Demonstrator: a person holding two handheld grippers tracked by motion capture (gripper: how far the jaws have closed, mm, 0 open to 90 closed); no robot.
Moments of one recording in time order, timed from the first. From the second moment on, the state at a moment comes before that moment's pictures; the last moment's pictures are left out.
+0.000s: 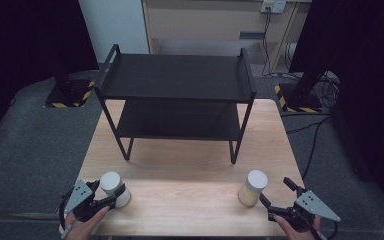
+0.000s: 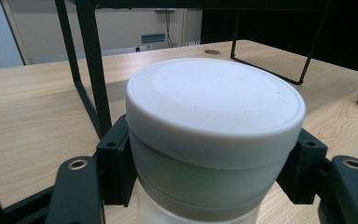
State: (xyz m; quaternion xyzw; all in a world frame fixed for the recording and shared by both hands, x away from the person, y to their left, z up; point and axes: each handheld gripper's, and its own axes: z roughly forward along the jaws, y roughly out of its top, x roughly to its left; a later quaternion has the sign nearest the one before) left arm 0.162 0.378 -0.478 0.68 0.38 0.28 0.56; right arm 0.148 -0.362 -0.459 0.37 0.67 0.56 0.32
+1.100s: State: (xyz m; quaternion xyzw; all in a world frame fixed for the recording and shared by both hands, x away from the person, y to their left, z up) left arm 0.166 0.371 -0.425 0.72 0.32 0.26 0.56; right arm 0.152 -0.364 -0.463 0.37 0.67 0.57 0.30
